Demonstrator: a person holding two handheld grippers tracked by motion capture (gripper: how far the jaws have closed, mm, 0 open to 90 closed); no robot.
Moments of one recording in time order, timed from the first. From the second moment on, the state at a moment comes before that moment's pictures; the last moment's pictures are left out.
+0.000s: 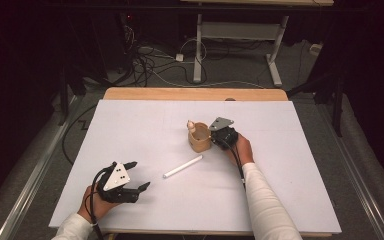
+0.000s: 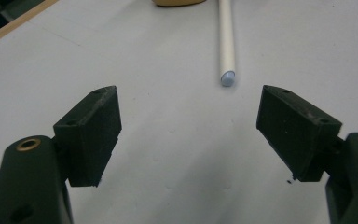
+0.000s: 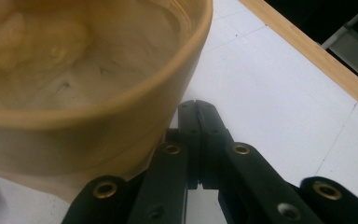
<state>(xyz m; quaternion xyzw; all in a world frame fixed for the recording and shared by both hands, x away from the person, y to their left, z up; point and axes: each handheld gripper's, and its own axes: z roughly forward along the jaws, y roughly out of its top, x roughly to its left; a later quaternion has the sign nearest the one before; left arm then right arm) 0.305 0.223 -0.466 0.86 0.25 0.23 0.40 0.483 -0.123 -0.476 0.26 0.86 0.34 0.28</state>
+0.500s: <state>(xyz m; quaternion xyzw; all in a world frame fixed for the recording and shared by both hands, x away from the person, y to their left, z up) 0.303 0.225 -0.464 0.85 0.25 0.23 0.39 0.472 -0.141 -0.457 0.30 0.83 0.36 0.30</state>
